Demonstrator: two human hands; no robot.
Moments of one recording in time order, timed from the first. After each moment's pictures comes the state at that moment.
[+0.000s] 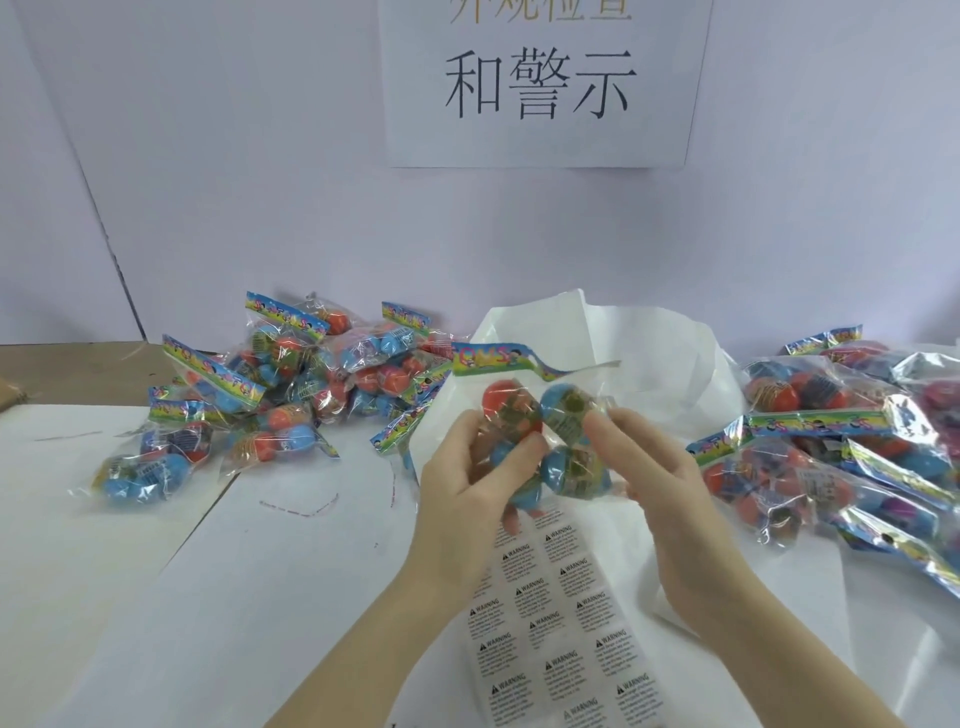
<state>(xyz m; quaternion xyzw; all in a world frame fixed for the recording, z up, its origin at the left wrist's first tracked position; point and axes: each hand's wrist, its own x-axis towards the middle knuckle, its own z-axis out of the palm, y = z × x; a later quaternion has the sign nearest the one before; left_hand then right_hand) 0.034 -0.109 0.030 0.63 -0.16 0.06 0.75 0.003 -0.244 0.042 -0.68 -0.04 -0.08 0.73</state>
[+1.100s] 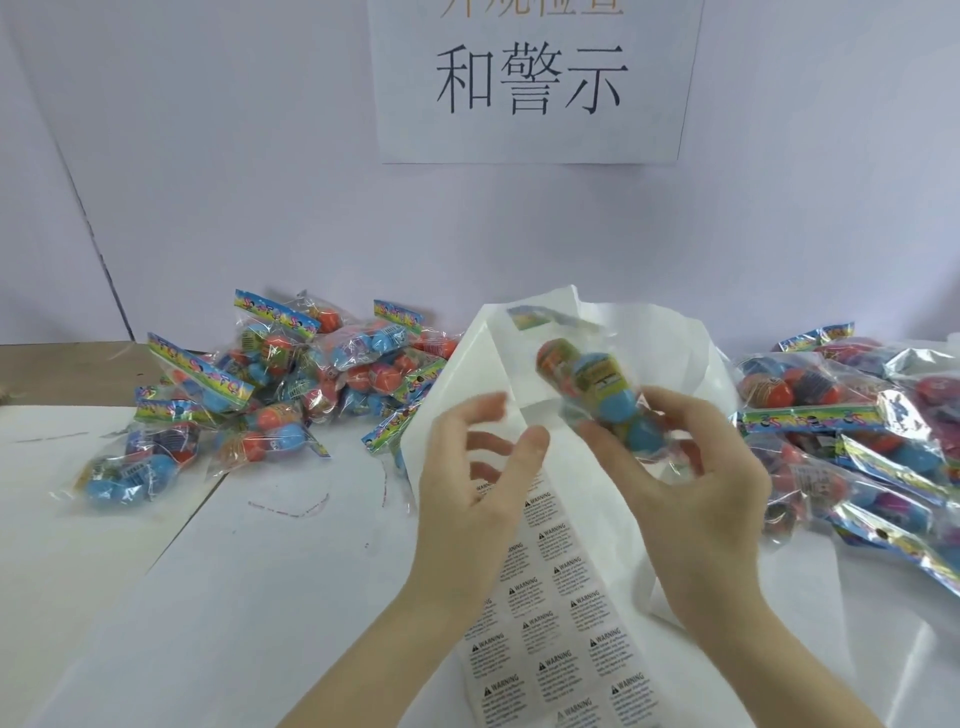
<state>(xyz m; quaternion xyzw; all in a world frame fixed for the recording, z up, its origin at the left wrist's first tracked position) 0.022 -0.119 0.033 0.69 -0.12 0.11 0.71 0.007 -0.243 0.033 -0.73 0.00 -0.44 0.52</state>
